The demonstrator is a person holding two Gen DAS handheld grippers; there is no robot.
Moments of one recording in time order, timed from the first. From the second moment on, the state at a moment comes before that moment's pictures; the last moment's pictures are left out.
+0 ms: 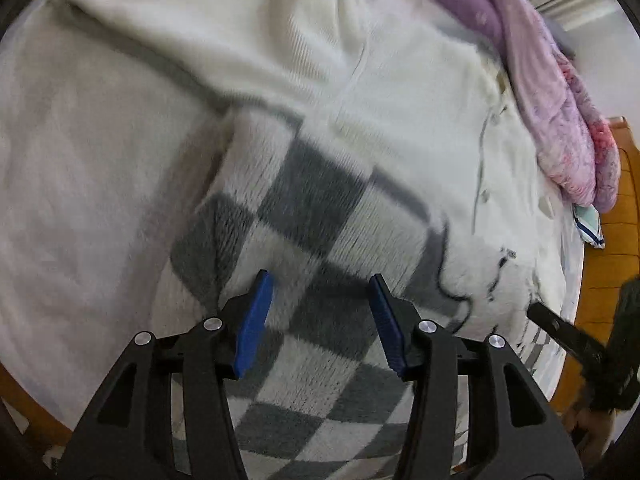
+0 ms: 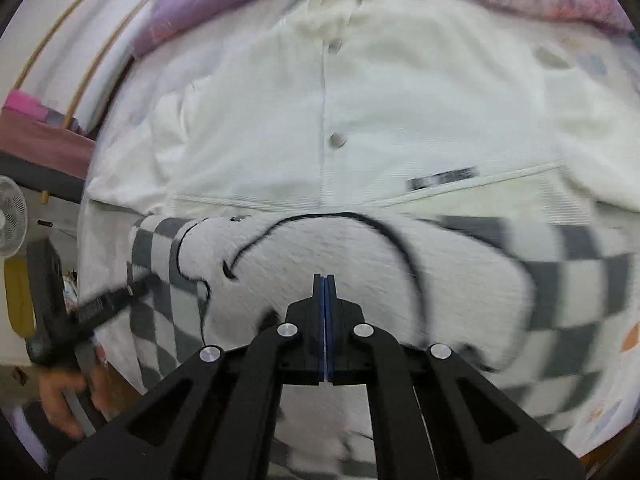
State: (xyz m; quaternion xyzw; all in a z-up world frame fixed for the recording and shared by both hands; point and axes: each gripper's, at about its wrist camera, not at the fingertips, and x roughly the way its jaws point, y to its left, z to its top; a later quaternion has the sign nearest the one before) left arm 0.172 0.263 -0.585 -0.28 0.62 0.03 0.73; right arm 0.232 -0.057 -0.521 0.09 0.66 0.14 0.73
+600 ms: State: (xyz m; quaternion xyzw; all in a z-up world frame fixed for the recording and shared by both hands) left arm 0.055 0.323 -0.563 -0.38 0.58 0.02 0.72; right arm 0.146 -0.048 -0.570 0.11 0.71 0.10 0.69
